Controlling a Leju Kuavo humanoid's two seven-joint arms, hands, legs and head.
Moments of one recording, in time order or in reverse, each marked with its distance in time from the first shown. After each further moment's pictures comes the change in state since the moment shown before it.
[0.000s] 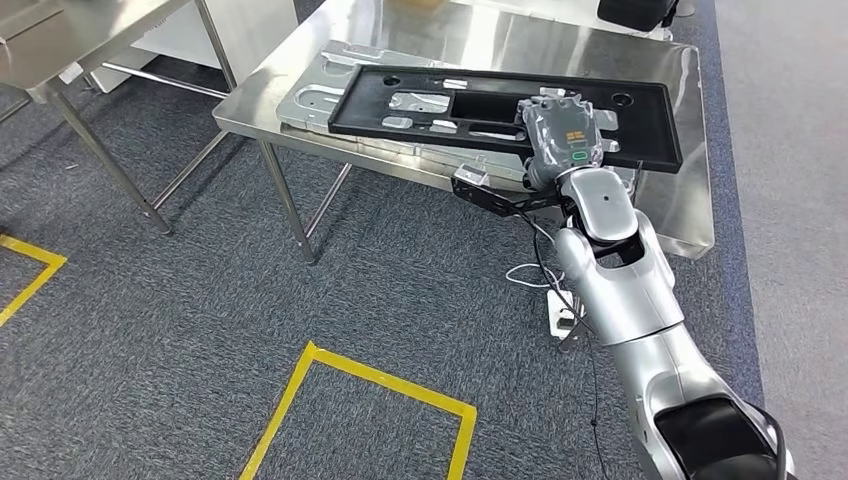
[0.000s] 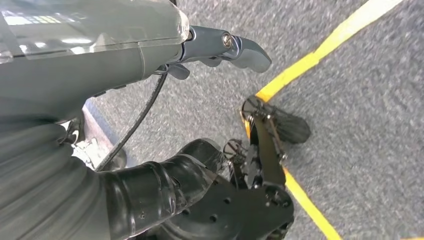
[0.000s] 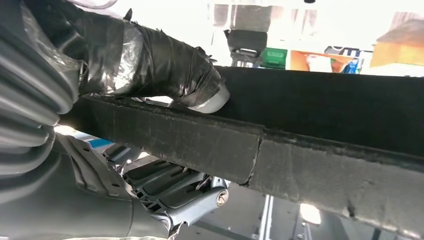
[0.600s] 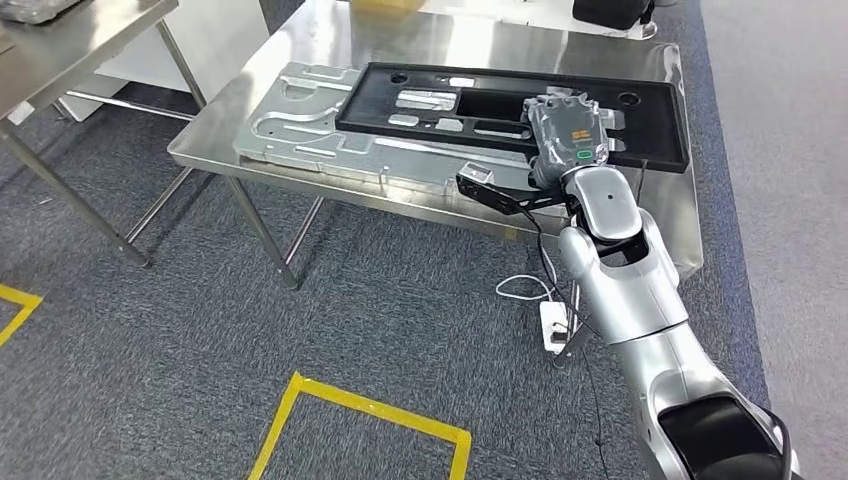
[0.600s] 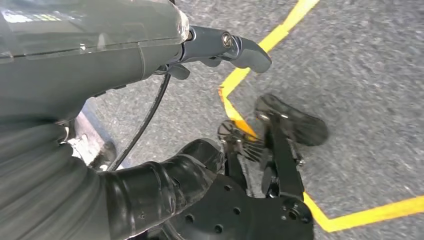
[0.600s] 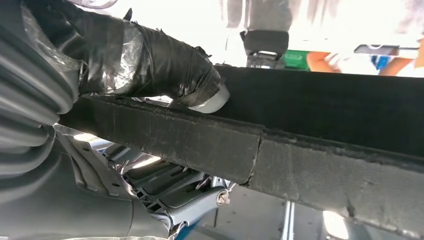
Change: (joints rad) left arm -0.028 0.002 0.081 0.022 -0.055 -0.035 -0.026; right arm -0.002 0.002 0.001 0.005 0.002 -0.005 0.000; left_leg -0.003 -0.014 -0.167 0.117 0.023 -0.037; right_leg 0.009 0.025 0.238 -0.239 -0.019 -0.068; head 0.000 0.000
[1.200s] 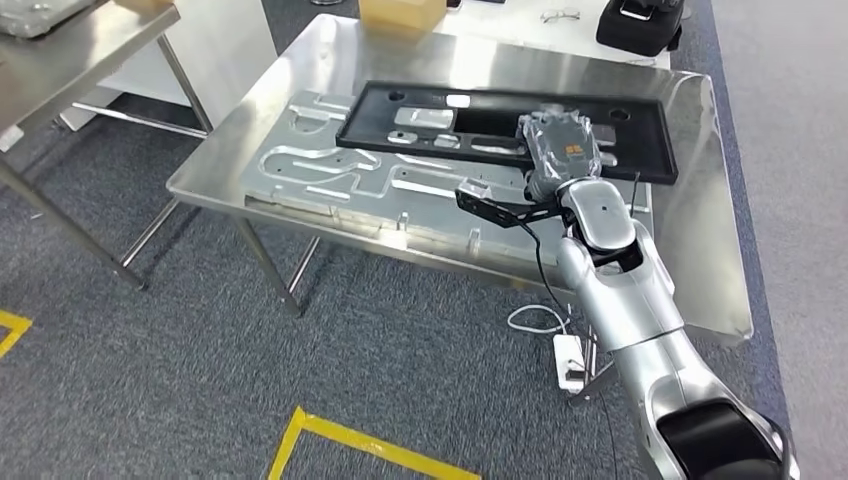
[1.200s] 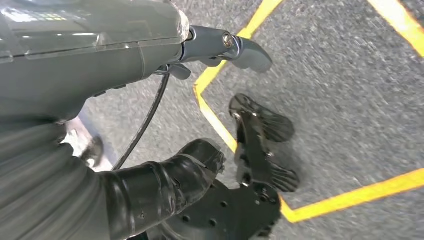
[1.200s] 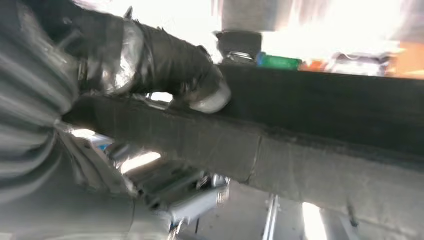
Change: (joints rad) left arm -0.022 0.000 0.061 0.014 -0.064 -0.017 -0.025; right arm 0.026 -0.019 0.002 0.033 0.003 -0.007 0.000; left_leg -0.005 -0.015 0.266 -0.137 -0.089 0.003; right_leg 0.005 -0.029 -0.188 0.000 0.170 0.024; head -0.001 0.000
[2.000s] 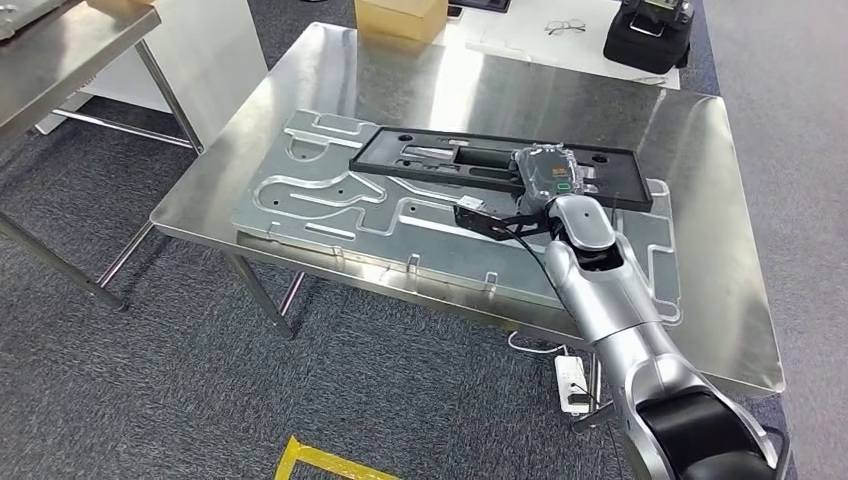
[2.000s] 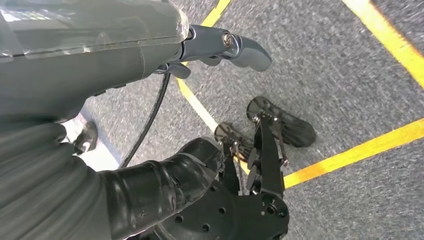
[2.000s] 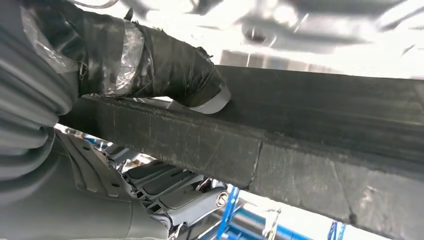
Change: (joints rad) left arm -0.040 -0.001 0.054 0.011 0.006 -0.032 0.011; right arm -0.036 0.068 -0.052 0.279 -0.056 0.010 -0.035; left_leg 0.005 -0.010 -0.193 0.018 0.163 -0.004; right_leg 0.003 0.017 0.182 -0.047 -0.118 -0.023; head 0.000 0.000
